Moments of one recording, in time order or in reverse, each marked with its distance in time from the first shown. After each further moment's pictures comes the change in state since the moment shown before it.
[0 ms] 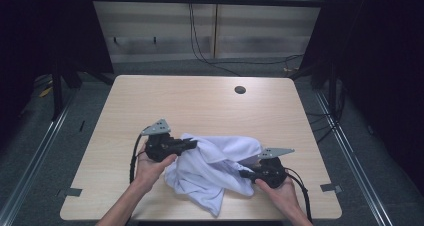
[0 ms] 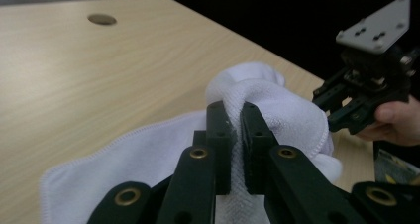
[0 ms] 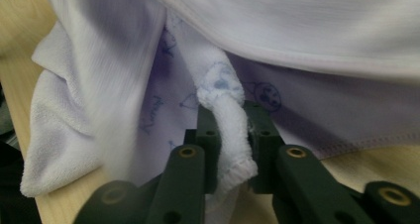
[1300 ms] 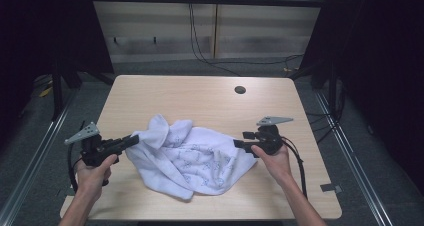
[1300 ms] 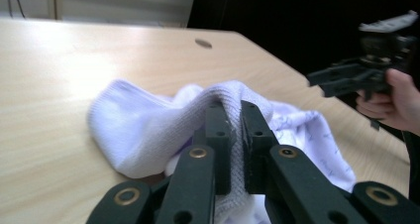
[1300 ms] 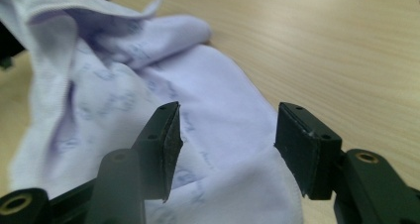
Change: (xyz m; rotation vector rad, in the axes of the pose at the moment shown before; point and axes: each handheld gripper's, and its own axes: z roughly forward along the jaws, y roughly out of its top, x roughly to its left) left arm 0.056 -0.041 -0.117 -0.123 0.173 -0.134; right arm -0.041 0.072 0.020 -0.092 -0.035 0.008
